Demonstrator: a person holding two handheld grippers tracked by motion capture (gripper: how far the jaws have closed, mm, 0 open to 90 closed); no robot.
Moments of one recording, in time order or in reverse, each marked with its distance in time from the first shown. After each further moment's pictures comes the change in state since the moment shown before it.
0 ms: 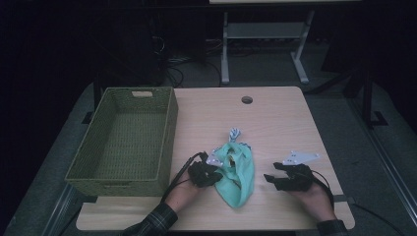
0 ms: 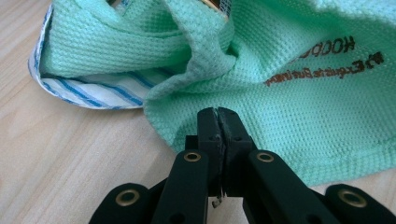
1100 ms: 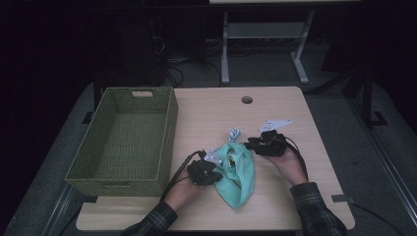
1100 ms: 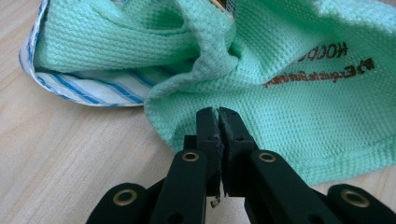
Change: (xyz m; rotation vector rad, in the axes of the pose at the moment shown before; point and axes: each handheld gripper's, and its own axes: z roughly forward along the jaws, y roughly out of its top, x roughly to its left) left arm 0.008 0.000 0.000 0.004 -0.054 -0.036; right arm -0.027 0.084 0.064 -0.034 0.075 -0.021
